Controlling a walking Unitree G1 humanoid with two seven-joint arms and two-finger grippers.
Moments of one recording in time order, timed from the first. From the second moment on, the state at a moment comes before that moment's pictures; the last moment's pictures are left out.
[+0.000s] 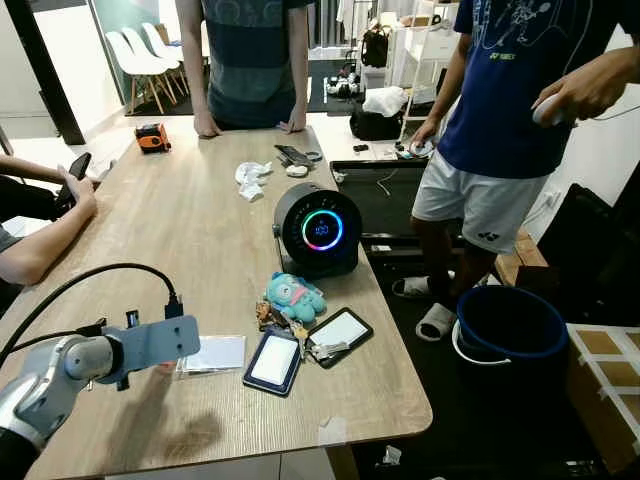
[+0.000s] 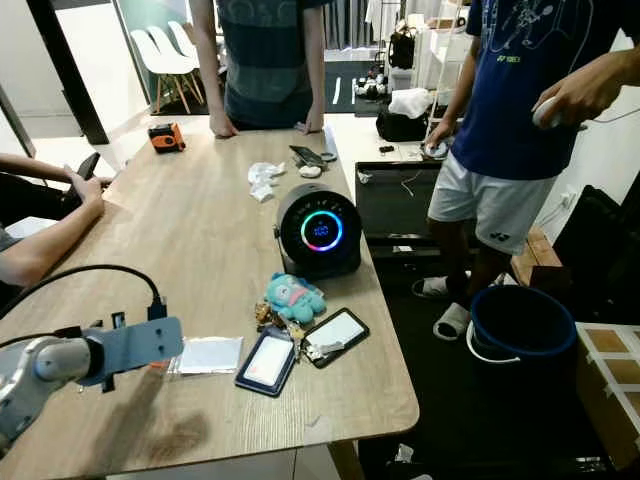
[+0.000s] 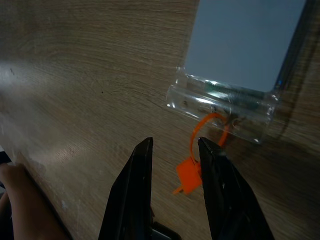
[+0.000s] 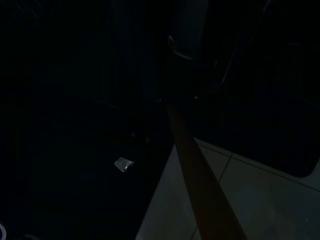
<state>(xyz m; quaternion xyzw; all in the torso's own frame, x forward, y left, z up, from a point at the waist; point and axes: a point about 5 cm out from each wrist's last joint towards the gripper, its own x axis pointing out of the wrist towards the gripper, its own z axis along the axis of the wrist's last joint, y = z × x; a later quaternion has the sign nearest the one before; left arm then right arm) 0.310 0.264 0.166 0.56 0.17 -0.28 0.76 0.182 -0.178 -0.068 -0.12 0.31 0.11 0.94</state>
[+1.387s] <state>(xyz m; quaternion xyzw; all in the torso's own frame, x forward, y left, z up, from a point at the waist) 0.313 0.254 0.149 0.56 0.16 -0.28 0.76 0.182 -0.177 -0.068 -0.12 0.31 0.11 0.94</state>
